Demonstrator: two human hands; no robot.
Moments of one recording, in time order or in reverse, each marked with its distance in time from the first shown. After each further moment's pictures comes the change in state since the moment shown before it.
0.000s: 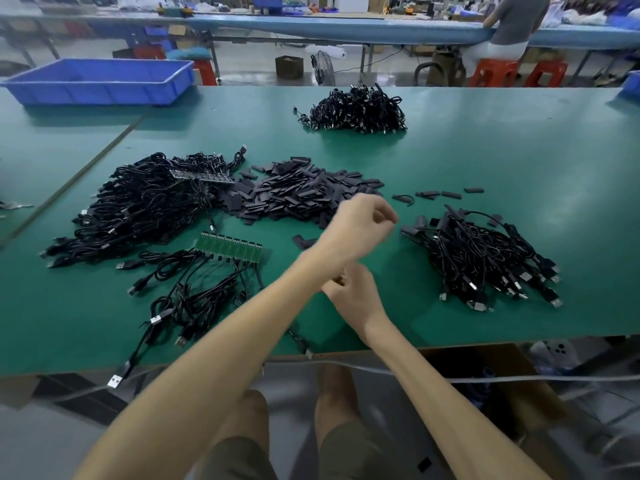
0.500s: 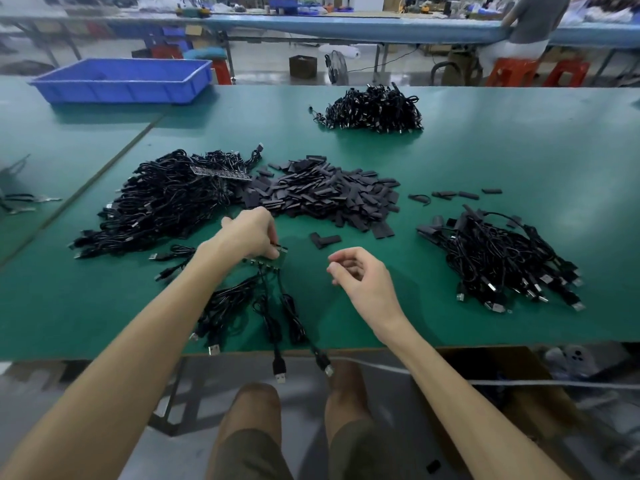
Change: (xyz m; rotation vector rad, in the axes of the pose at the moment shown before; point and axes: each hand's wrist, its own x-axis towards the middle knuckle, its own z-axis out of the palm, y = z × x) left_hand -0.042 -0.091 -0.123 0.602 -0.116 -0.462; right_hand -0.006 -0.009 -0.001 0.091 0.023 0.002
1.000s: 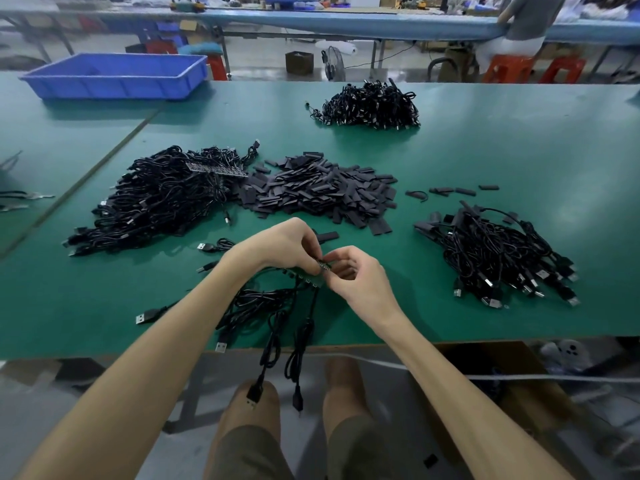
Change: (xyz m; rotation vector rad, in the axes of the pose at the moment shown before) left_hand -0.011 0.038 0.024 -0.279 -0.199 0.309; right_hand 0.002 0.005 -0.001 -0.088 -0.052 -0.005
